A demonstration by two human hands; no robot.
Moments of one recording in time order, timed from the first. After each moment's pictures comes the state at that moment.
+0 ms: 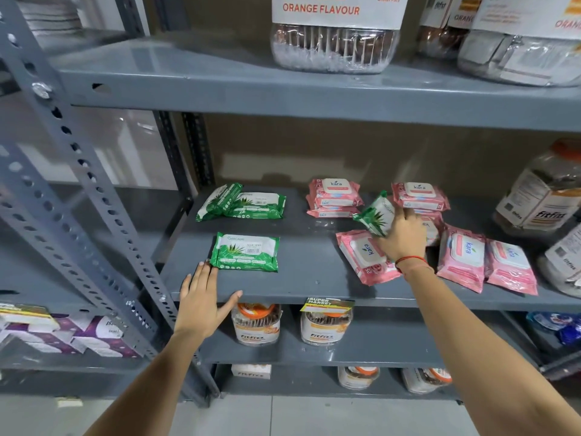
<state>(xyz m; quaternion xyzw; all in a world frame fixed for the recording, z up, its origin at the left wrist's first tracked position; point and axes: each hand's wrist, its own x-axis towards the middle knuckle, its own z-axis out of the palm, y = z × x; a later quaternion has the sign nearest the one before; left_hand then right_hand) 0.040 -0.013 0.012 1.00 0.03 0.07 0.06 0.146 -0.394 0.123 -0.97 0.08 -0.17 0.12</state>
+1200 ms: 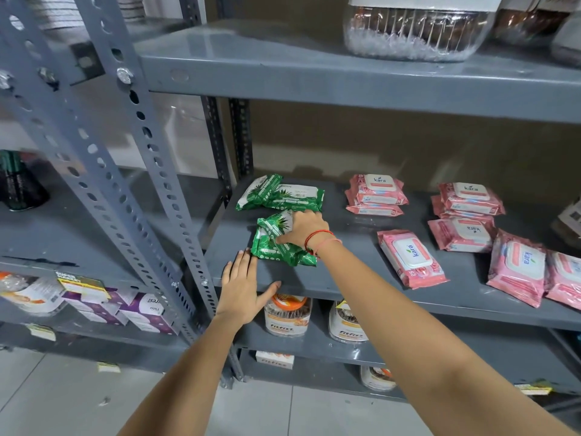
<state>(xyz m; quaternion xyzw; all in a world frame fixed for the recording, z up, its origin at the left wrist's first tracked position) 0.044 -0.012 0.010 0.99 0.03 0.06 0.07 0.144 -0.150 0.142 -0.98 -0.13 0.13 0.11</state>
